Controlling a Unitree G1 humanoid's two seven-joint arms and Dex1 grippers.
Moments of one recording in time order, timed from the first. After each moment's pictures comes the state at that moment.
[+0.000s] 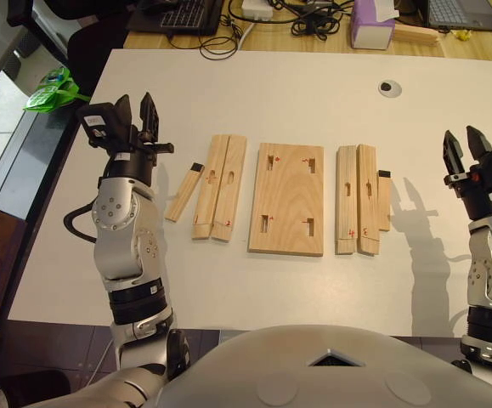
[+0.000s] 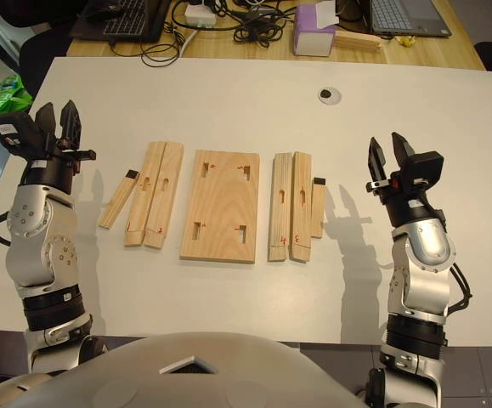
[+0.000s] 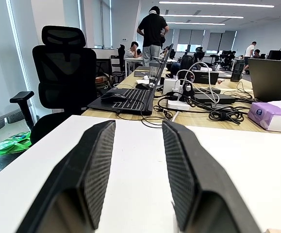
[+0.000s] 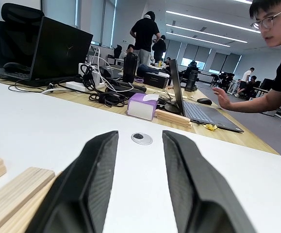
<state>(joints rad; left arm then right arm) -0.06 0.20 0.26 -0.29 -0.23 0.31 -0.10 0.11 -0.37 -0.27 -0.13 0.23 -0.02 0.38</state>
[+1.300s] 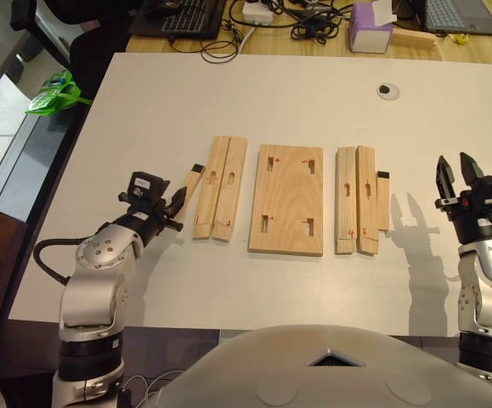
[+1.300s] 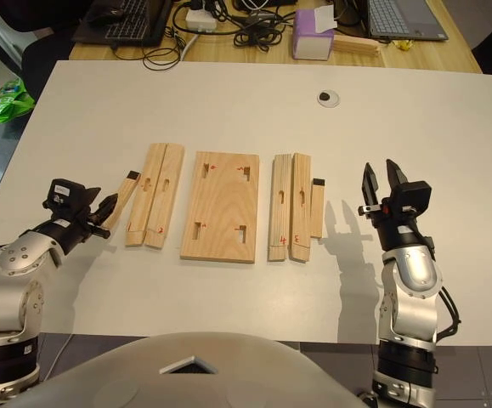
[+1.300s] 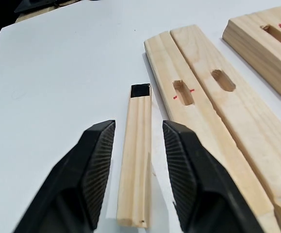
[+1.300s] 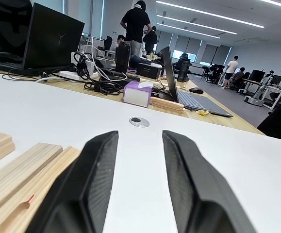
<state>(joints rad) 0.25 0.50 0.14 -0.45 -0.17 0.68 -0.37 0.27 -0.31 -0.25 -0.21 0.19 -0.06 0.32</state>
